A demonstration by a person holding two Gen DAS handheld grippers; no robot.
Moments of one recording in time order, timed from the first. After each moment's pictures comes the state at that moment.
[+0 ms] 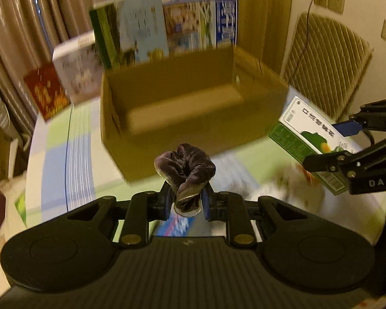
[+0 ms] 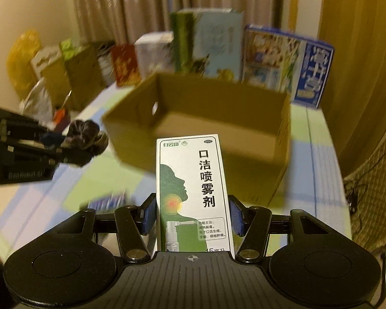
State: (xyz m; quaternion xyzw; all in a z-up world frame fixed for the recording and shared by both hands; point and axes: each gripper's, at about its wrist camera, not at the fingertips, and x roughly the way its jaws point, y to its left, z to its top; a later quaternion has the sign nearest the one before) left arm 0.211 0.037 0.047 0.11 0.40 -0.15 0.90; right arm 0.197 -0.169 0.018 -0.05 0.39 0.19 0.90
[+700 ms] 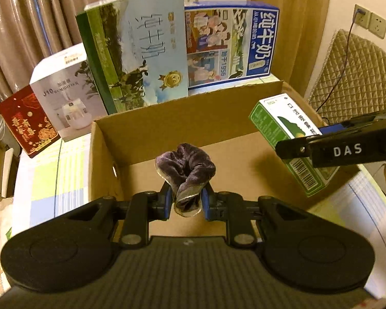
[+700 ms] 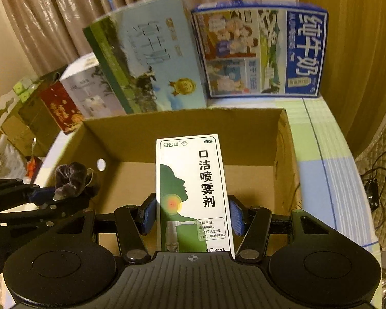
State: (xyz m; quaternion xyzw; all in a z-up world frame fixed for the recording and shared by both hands) left arm 0.381 0.012 0.021 0.09 0.41 -0.12 0.90; right arm 0.389 -0.186 -0.018 0.06 0.44 0.13 0.89
